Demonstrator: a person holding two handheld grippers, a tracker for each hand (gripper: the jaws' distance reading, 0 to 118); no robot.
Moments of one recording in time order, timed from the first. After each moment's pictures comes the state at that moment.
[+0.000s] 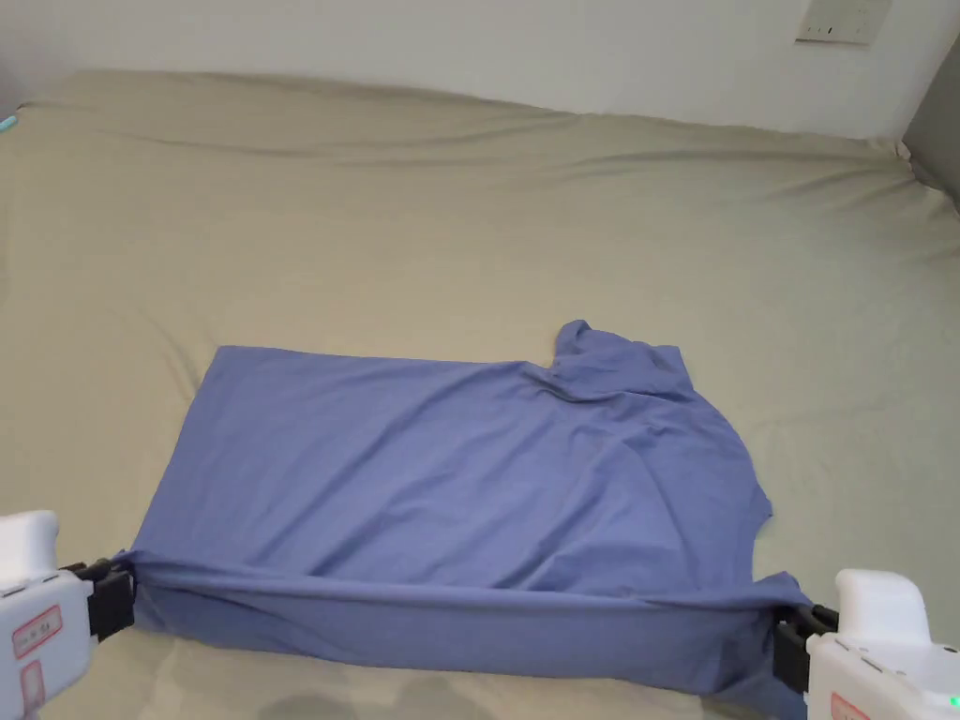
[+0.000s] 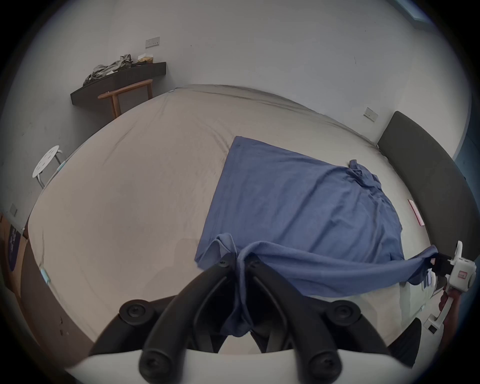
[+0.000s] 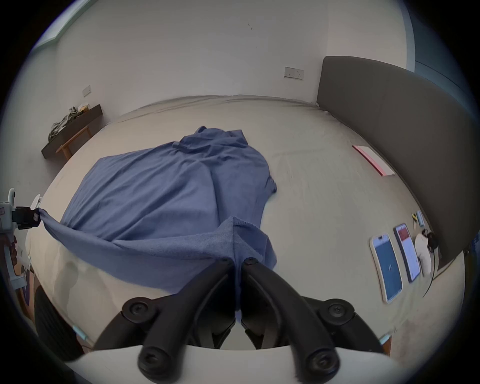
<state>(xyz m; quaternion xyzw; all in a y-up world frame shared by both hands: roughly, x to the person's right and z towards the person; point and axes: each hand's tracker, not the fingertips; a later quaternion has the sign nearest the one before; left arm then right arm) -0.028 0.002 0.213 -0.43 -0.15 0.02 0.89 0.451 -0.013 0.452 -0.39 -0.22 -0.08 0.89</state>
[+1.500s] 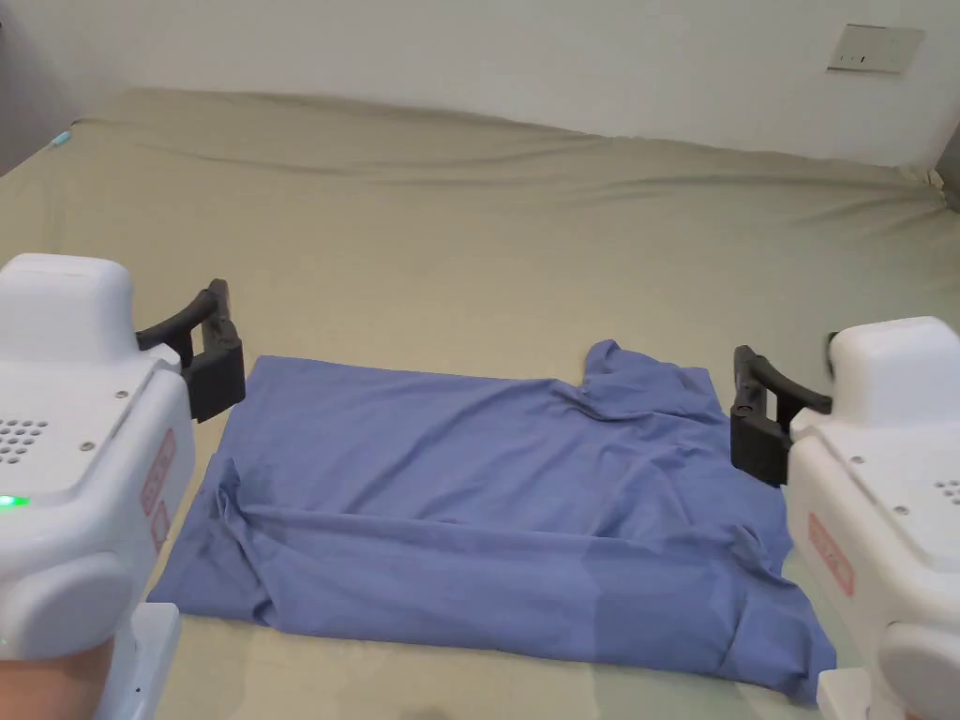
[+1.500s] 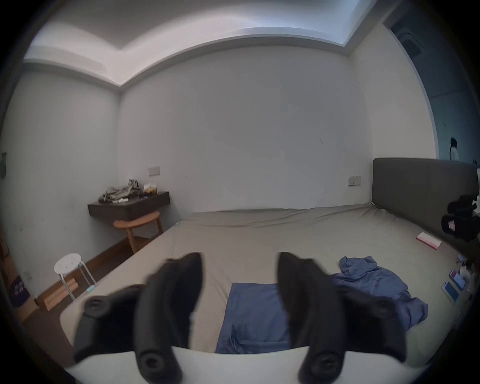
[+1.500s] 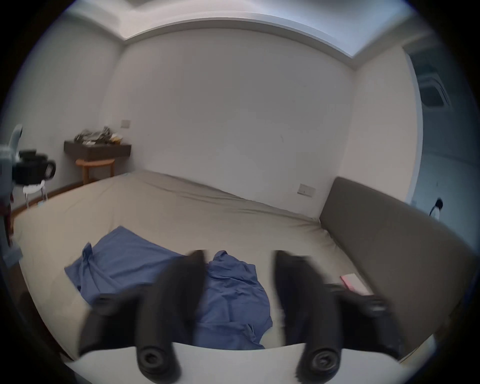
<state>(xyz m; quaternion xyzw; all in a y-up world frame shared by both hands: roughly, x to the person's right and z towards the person) 0.030 0.146 0.254 -0.08 -0.15 -0.05 0.98 0.354 0.151 0.402 -0.16 -0.19 0.14 0.96</state>
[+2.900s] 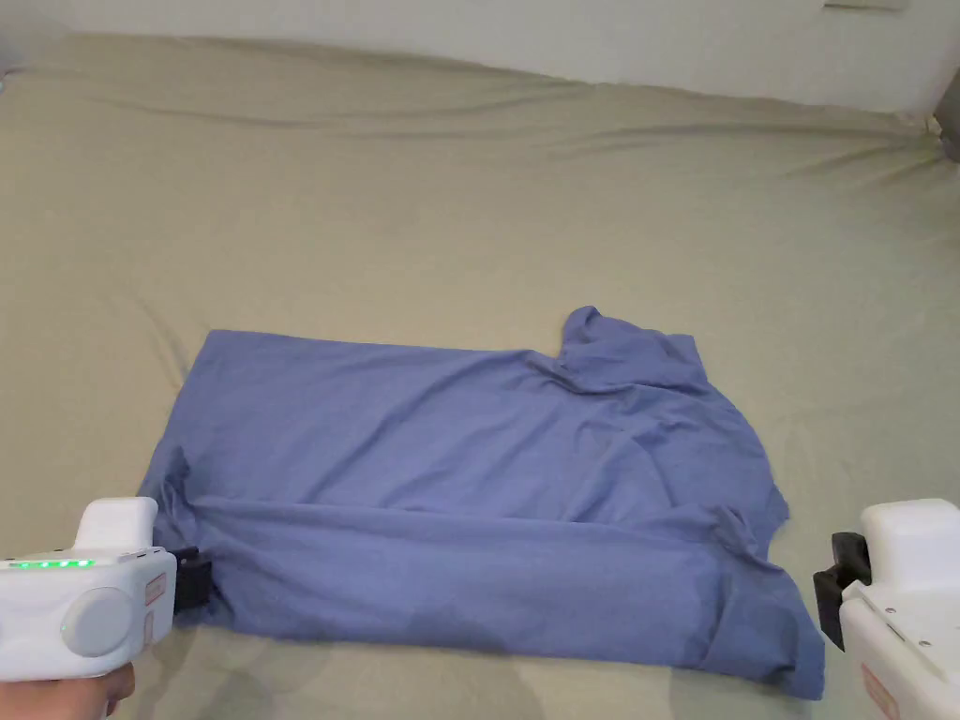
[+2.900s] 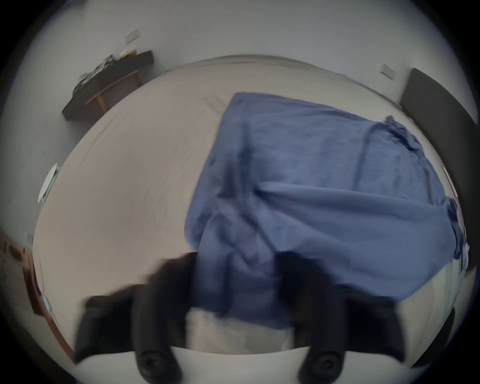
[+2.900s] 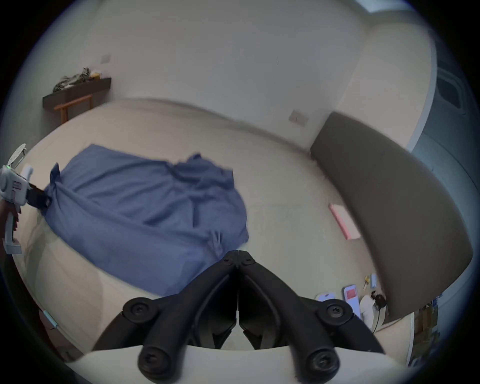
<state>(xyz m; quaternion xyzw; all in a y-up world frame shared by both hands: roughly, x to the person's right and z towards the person) 0.021 -0.089 0.154 -0.47 -0.14 -0.09 0.87 0.442 0.041 0.423 -0.40 -0.24 0.08 0.88</state>
